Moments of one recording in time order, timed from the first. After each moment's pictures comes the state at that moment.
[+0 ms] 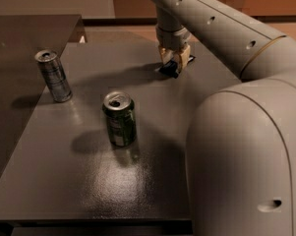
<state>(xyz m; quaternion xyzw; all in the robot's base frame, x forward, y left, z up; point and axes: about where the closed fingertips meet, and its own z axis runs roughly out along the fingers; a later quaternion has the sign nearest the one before) 0.717 -0.104 0.836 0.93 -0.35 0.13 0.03</state>
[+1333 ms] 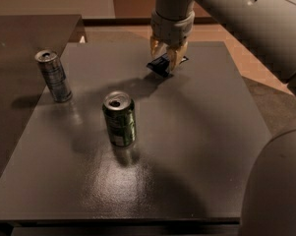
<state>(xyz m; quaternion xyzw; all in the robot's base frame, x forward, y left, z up) 0.640 -0.066 0.897 0.93 -0.36 0.10 -0.05</state>
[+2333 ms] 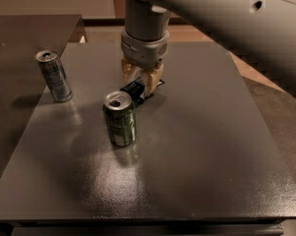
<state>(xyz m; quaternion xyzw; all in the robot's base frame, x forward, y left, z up) 0.546 0.008 0.888 0.95 -0.31 0.05 -0.06</state>
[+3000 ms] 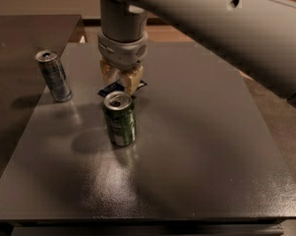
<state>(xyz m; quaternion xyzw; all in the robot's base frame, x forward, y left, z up) 0.536 0.052 0.894 0.95 -0.30 0.04 -0.08</state>
